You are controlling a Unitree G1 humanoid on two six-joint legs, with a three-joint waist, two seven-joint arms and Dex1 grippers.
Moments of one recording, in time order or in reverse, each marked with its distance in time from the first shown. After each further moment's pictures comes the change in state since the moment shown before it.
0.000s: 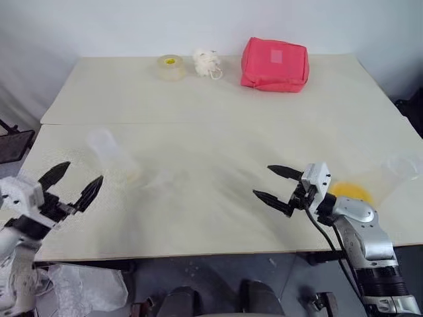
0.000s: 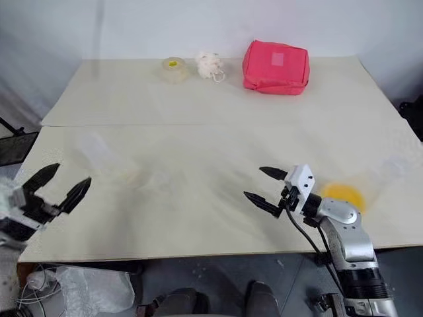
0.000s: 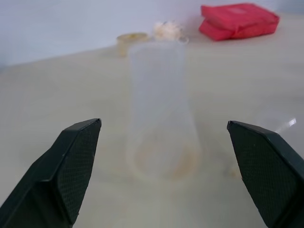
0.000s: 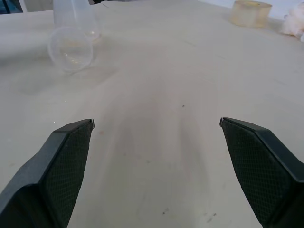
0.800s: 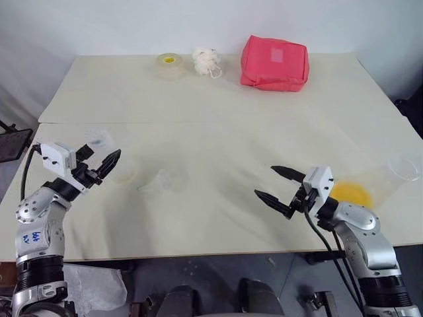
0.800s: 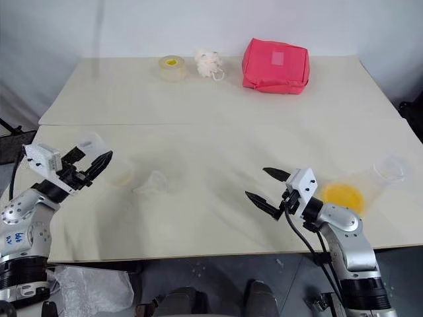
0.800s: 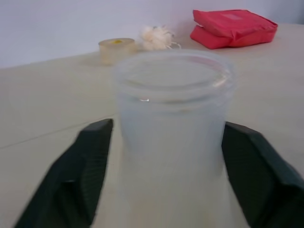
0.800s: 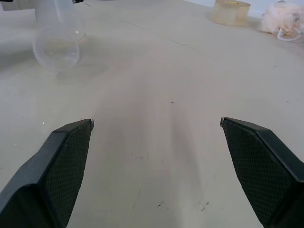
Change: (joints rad) left arm -0.359 0.022 -0.154 0.328 0.101 -0.022 -0.012; right arm 0.066 0.004 -0.008 -0.080 0.000 0.002 -0.091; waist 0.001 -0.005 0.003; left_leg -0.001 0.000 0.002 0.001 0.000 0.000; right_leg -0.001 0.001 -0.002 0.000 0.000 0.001
